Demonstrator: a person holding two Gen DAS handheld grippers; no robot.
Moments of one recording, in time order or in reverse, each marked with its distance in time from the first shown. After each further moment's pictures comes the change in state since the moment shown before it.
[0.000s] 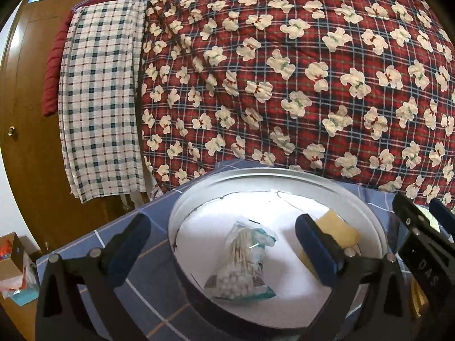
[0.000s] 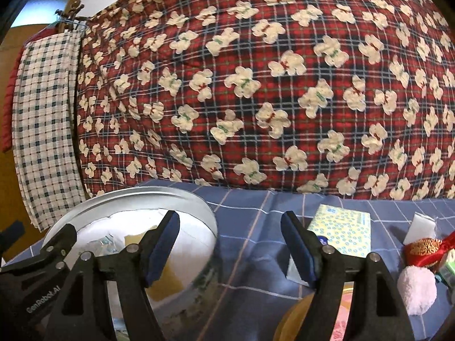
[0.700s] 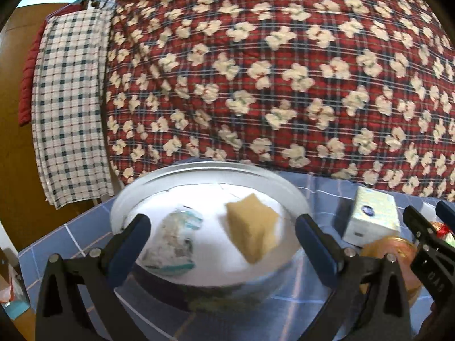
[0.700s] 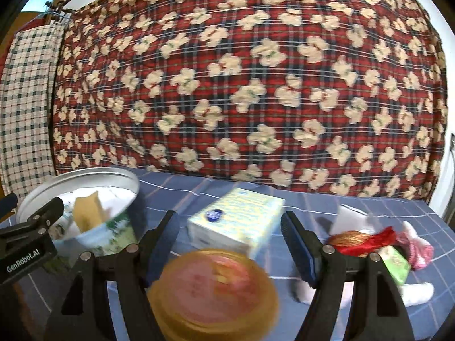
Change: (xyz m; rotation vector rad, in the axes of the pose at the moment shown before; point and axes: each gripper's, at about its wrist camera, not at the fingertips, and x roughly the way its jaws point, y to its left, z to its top) left arm -0.039 -0.053 -0.015 0.049 -0.003 -0.149; right arm -0.065 -0.089 -0.017 -0.042 0.013 -0.168
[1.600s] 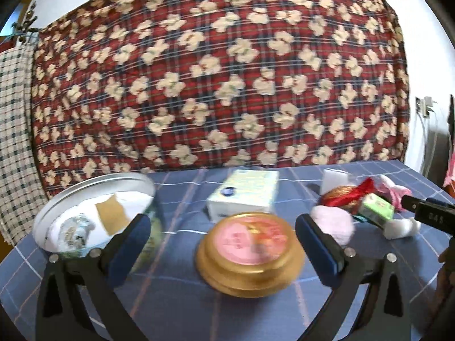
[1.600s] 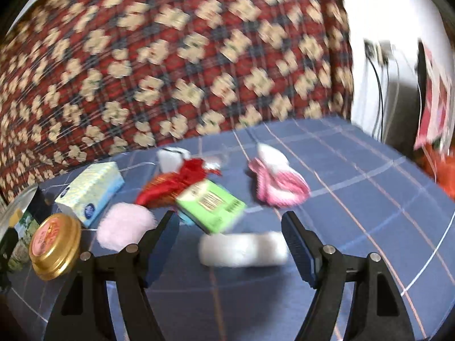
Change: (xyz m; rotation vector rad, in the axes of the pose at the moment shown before) left arm -0.071 -0.134 -0.025 0.203 -0.027 -0.322; right arm -0.046 -0.228 -0.050 0.349 0.255 -0.251
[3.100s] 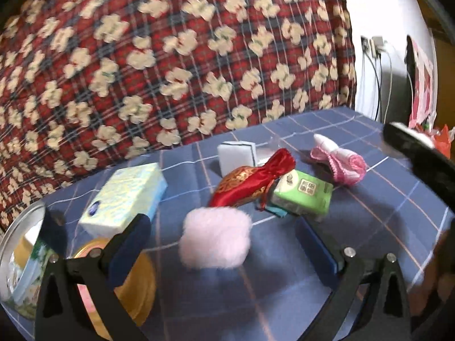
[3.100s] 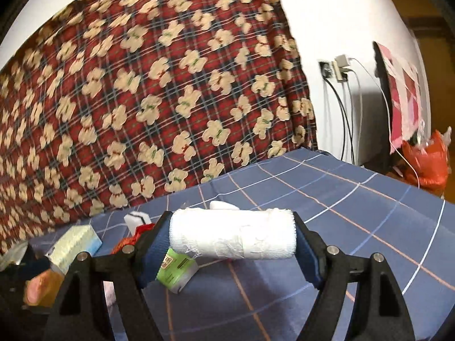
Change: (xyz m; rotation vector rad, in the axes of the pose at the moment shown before) left arm 0.050 -0.153 0.019 0.236 0.192 -0.252; right arm -0.024 -0.049 0.013 0.138 -0.271 -0.075
